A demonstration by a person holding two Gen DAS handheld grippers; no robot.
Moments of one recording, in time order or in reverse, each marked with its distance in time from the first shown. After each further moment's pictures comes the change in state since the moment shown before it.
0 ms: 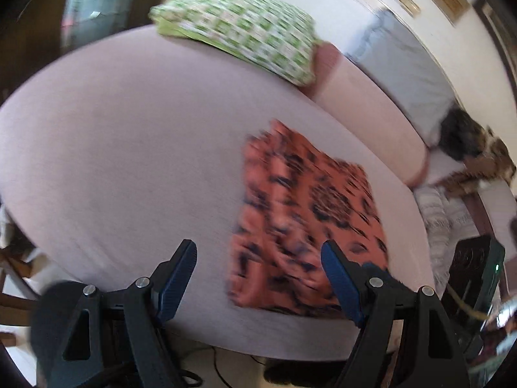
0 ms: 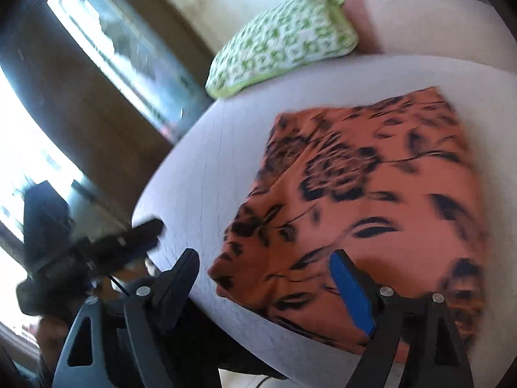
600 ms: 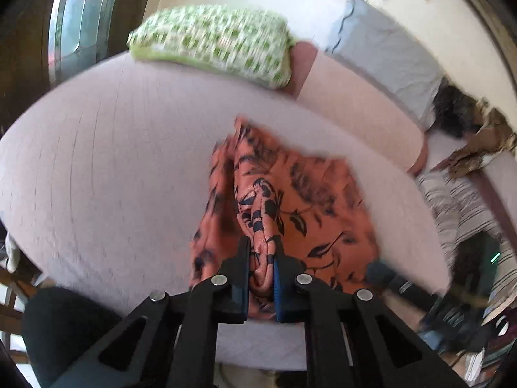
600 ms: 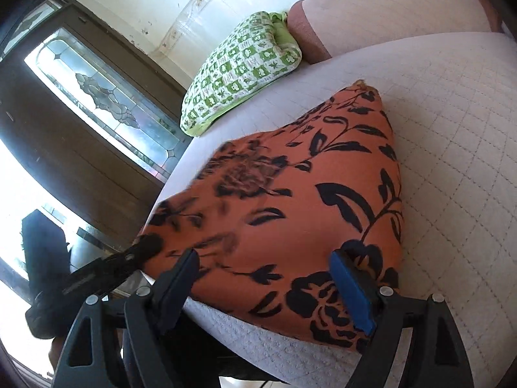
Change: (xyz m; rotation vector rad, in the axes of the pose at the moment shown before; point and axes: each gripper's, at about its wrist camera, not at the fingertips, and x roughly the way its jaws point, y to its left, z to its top) left arm 0.014 -0.045 -0.018 0.096 -0.032 0.095; right arm -0.024 -0.062 -0.003 0.130 -0.058 0.020
